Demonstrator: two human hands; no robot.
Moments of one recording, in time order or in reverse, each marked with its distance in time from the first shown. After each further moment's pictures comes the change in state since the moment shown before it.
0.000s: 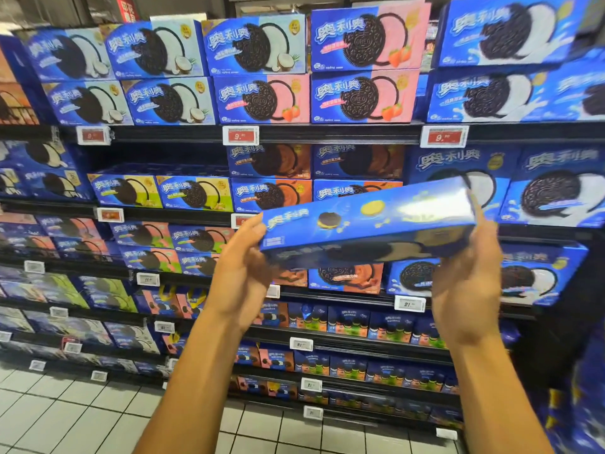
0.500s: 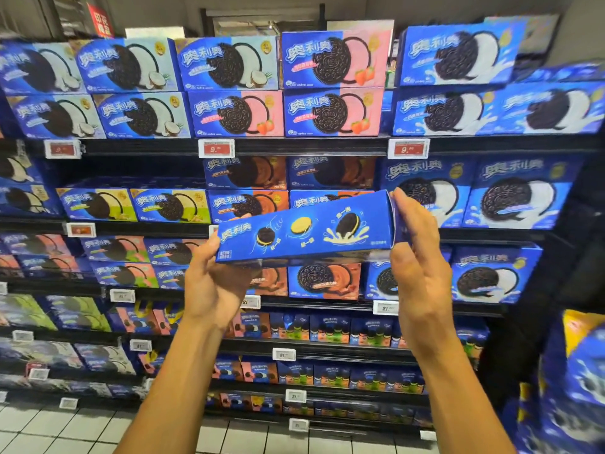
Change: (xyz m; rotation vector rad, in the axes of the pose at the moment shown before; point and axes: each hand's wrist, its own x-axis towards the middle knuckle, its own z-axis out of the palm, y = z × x) left_hand 0.012 -0.014 -0.015 -0.207 0.081 -0.036; right_hand 0.000 -0.007 -0.009 0.086 -0.138 -0.056
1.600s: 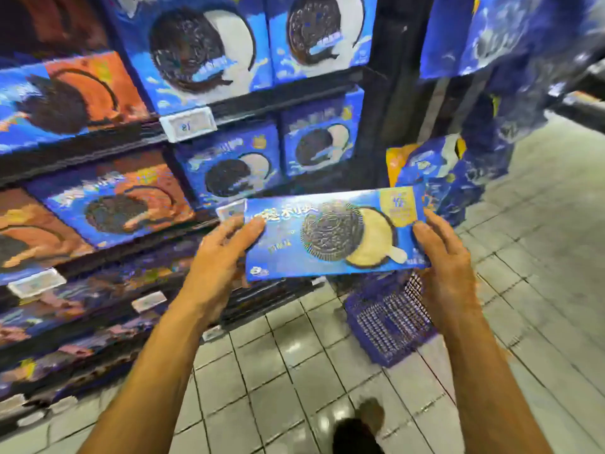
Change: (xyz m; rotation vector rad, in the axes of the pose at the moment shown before) left_hand -0.018 -0.263 0.109 0.585 -0.361 -0.614; right_hand -0.150 0.092 -0.257 -0.116 0.644 0.779
